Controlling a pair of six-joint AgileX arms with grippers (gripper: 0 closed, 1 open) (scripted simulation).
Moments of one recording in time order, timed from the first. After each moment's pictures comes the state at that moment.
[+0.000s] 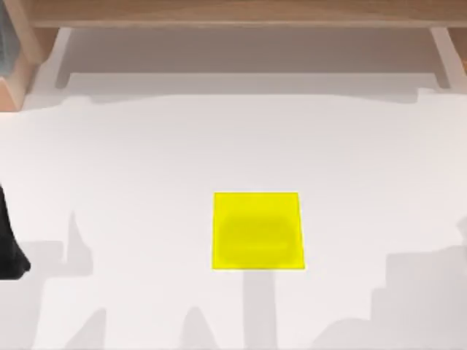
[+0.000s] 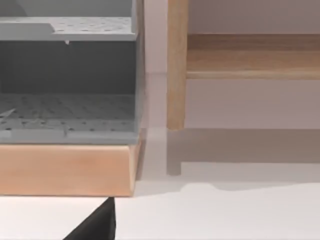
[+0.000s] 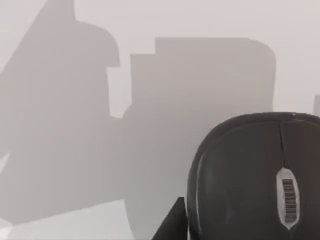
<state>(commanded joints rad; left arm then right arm) 0.00 0.00 0.00 0.00 0.00 0.00 -0.19 1.55 0.75 -0.75 -0.01 -0.71</state>
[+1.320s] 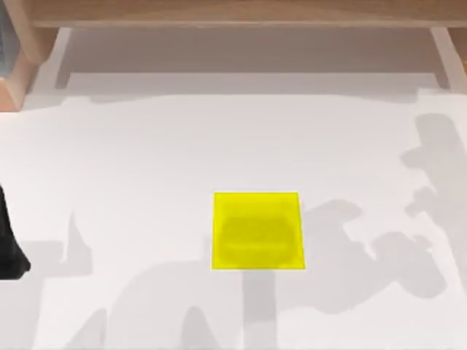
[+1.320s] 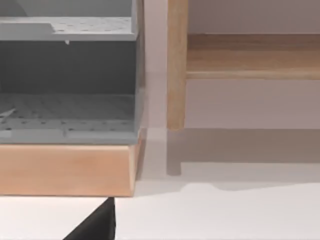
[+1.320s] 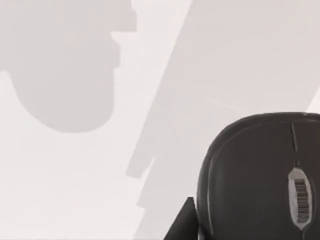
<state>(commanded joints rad) 0.00 0.00 0.00 0.00 0.00 0.00 0.05 1.68 1.28 -1.20 -0.01 -0.34</state>
